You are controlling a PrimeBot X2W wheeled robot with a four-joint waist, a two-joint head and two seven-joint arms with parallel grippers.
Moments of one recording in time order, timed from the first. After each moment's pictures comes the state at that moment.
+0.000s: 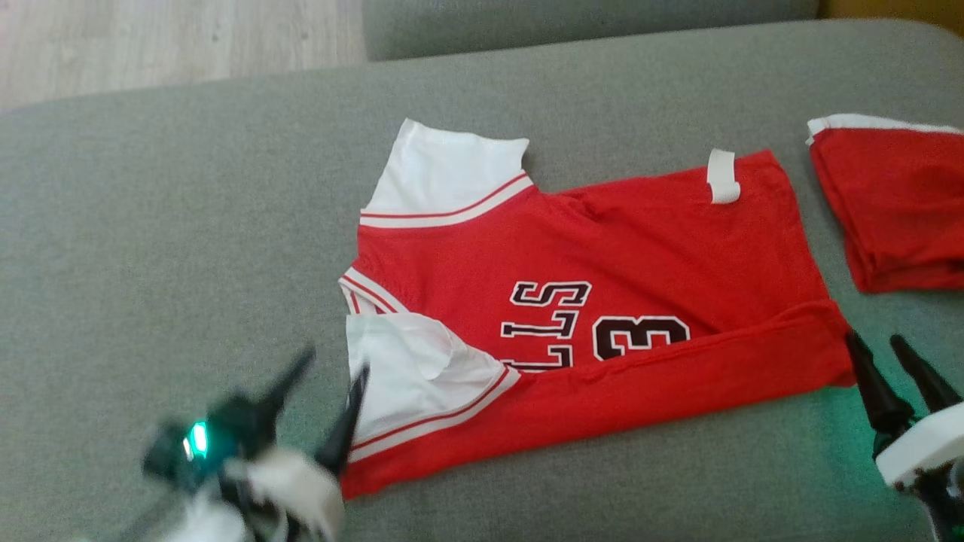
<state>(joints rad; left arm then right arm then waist) -0.11 0.51 -0.76 0.04 -0.64 0.26 -0.05 -0.04 -0.54 0.27 0.38 0.87 0.13 -0.05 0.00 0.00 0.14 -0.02</state>
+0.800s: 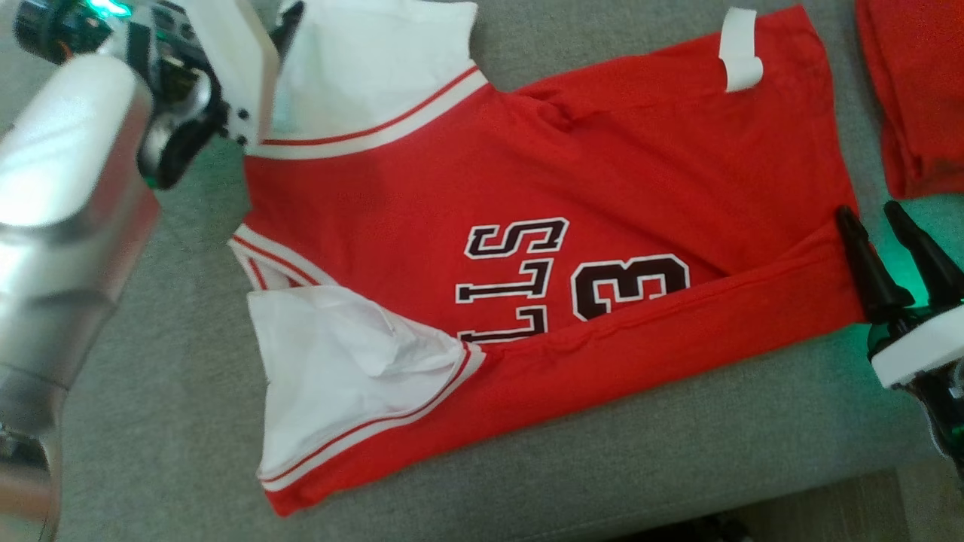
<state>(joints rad) -1.13 0.41 -0.78 0.57 -0.67 -0.07 0.56 -0.17 -0.53 0.19 0.15 0.80 0.13 0.04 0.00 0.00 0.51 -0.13</state>
